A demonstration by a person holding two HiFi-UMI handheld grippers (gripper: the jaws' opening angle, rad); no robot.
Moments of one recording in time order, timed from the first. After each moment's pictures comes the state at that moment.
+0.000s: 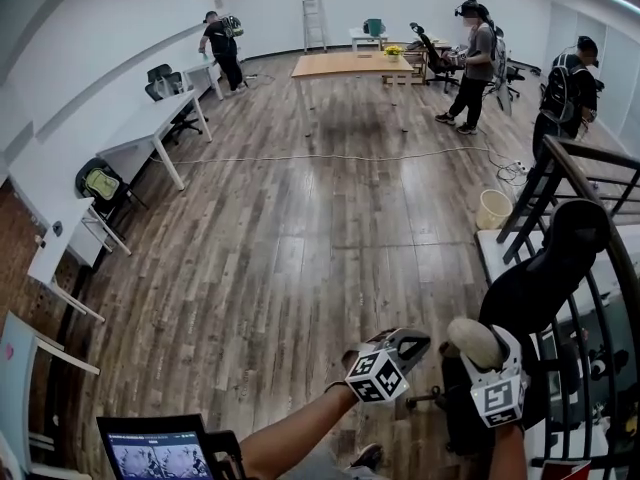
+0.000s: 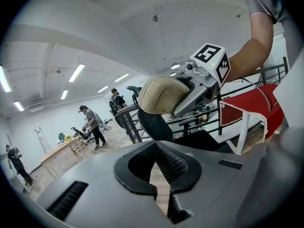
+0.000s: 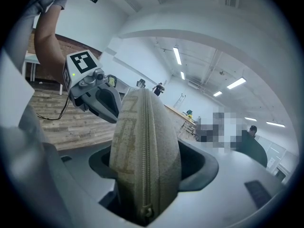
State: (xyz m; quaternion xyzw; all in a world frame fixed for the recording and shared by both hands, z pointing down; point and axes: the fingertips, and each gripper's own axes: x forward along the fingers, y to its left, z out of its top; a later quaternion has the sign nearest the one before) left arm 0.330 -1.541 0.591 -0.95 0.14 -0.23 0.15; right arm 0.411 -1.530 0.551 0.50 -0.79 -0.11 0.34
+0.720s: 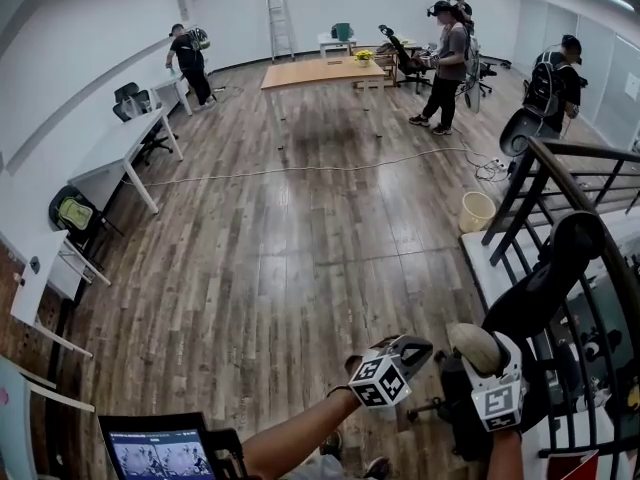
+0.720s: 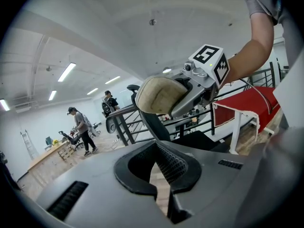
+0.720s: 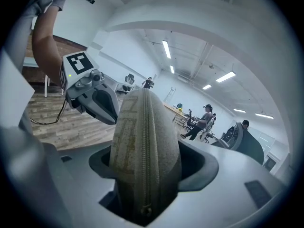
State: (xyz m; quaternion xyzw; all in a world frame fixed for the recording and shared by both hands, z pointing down) left arm 0.329 -1.622 0.589 -0.96 0.07 -0.22 0.15; right arm 0.408 -1.605 0.547 0.56 -0.75 -0.07 0.34
